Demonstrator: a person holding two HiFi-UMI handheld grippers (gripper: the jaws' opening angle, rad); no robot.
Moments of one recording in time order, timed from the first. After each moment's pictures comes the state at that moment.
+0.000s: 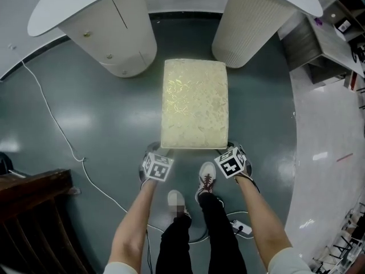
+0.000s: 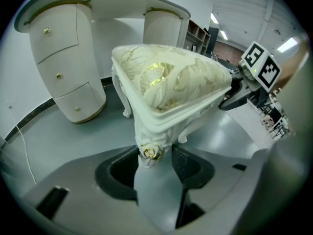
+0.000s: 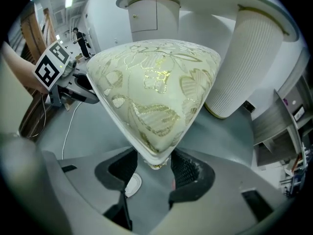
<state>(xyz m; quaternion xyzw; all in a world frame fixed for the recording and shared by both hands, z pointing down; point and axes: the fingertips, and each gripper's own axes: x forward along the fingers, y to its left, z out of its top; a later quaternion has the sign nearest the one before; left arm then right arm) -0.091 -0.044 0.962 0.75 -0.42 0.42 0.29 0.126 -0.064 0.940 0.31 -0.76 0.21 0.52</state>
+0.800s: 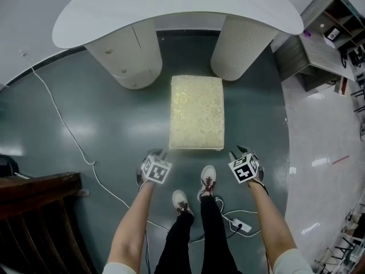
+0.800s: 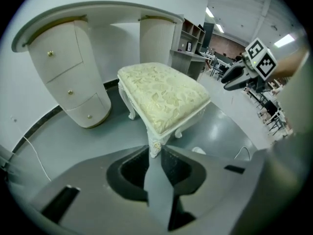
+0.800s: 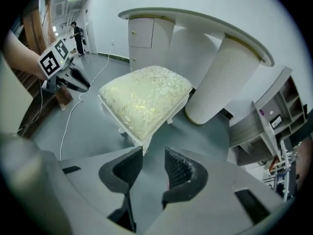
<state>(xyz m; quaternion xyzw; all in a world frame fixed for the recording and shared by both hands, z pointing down) -0.128 -0.017 0.862 0.74 -0.40 0.46 0.29 0.170 -0.052 0.814 0.37 -0.74 0.16 0.53</state>
